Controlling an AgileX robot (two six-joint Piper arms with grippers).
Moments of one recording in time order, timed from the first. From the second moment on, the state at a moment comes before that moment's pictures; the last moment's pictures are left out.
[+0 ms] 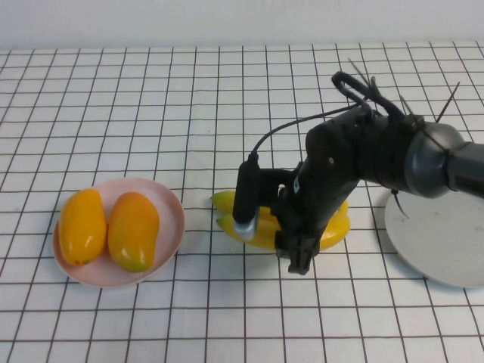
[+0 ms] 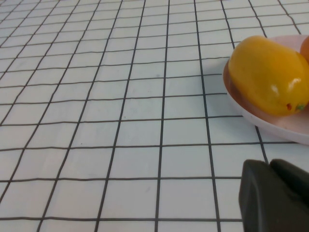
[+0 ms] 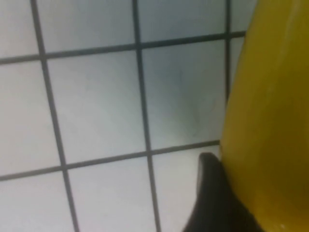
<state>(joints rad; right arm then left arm) 0.66 1.96 -1.44 0.06 0.81 -0.84 0.04 -0.01 0.03 0.02 0.37 0.09</state>
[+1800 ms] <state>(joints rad) 0.59 1.87 -1.57 0.03 0.83 -0.67 0.04 -0.01 0.03 0.02 0.37 0.09</state>
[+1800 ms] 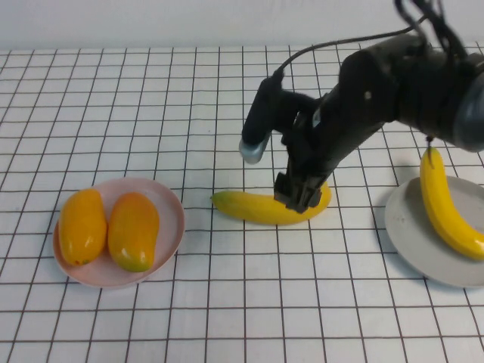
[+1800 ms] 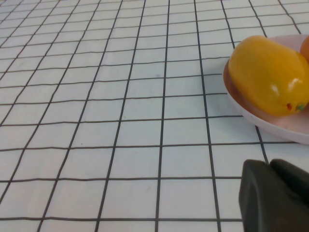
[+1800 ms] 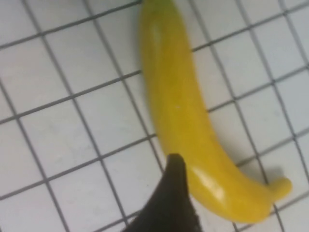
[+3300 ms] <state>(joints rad) 0.44 1.87 -1.63 0.09 1.10 -0.22 0.04 -0.01 0.03 0.02 0.38 0.09</state>
